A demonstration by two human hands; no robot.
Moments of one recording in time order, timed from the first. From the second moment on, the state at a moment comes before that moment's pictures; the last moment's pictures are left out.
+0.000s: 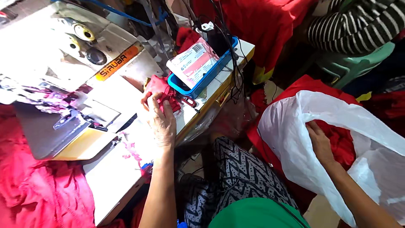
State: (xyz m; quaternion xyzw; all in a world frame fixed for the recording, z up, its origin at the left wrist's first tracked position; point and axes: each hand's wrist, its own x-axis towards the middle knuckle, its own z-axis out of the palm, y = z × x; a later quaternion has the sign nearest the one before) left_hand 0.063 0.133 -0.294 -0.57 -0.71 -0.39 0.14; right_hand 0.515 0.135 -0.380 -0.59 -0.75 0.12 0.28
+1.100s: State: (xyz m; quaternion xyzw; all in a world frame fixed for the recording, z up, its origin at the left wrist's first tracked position) left_hand 0.069 0.124 -0.288 -0.54 -0.74 -0.38 0.14; right_hand 0.567 0.091 -0.309 -0.61 -0.16 0.51 0.58
